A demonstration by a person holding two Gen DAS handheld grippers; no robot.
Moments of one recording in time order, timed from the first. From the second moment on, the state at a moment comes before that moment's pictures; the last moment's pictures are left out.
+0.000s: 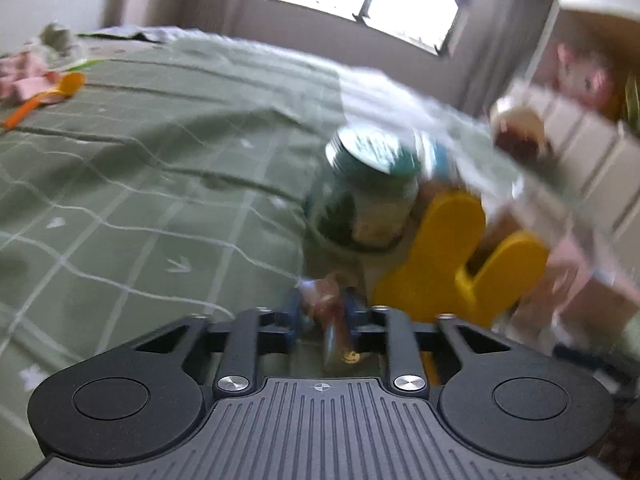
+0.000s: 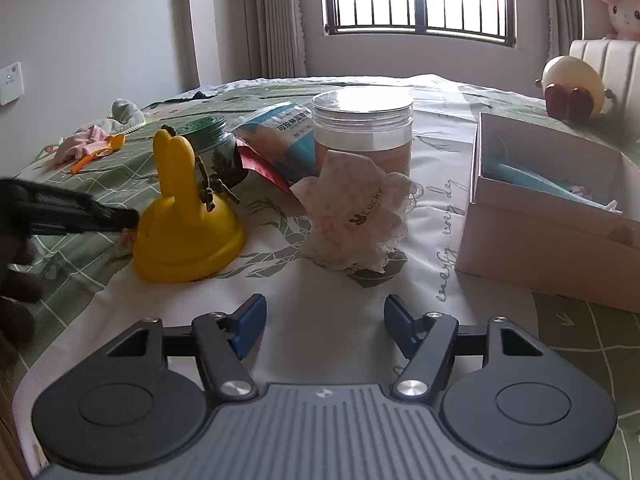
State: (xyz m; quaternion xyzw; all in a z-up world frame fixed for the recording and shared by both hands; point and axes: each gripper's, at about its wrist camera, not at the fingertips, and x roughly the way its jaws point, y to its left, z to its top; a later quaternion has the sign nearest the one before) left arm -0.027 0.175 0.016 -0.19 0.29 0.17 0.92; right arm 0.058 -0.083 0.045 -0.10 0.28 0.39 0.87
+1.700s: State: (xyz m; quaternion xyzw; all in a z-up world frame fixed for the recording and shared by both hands) left arm -0.097 0.064 0.039 -0.13 0.22 0.00 0.97; right arm 0.002 -0.214 0.131 -0.11 0.25 0.33 0.90
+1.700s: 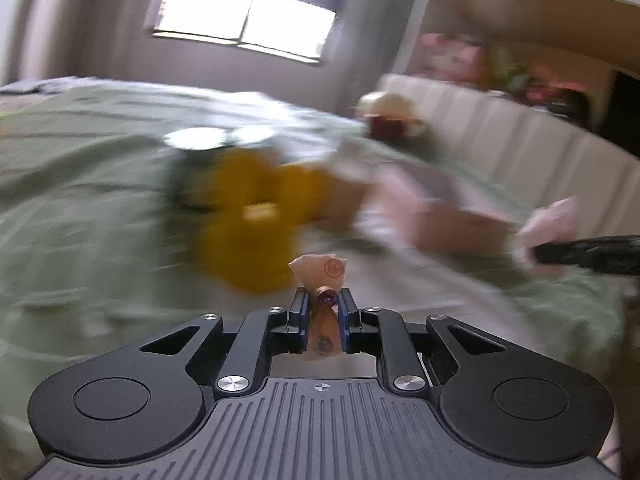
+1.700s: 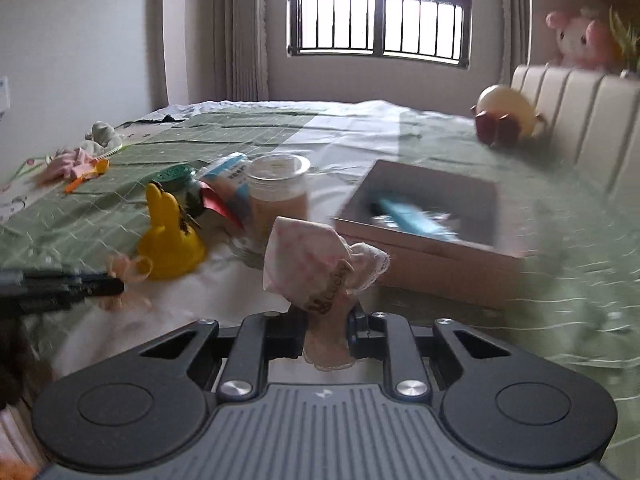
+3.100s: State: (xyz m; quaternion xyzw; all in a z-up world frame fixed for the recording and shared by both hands) left arm -0.003 0.131 0.129 -0.18 0.18 0.08 0.96; right arm 0.090 -0.155 0.107 -0.14 0.23 0.36 0.89
